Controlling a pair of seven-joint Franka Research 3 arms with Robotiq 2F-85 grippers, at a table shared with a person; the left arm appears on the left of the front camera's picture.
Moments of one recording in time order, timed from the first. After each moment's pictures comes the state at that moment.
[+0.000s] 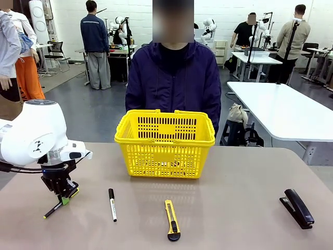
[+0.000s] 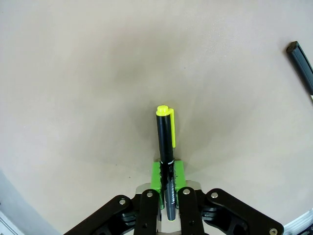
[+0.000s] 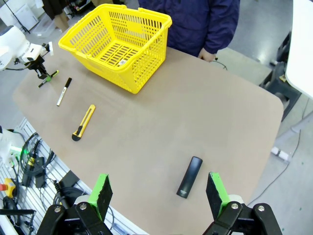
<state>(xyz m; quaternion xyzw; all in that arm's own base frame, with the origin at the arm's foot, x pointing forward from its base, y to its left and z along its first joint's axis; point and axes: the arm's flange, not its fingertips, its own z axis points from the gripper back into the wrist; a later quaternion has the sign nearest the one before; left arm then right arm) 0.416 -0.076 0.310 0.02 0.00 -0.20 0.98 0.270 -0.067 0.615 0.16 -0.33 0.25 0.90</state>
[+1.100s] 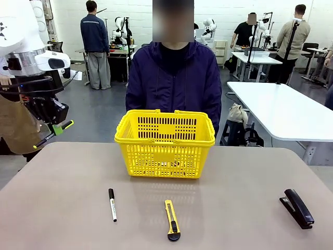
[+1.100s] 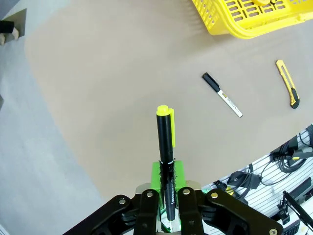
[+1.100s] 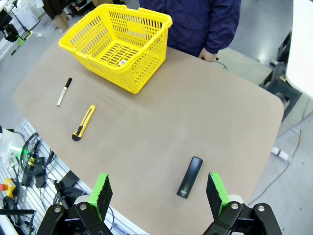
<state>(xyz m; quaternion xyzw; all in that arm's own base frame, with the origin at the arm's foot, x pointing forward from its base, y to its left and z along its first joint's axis) 0.414 -0.084 0.564 -0.01 -0.06 -0.19 0.98 0.270 -0.066 0.615 0.16 -0.33 0.25 0.90</state>
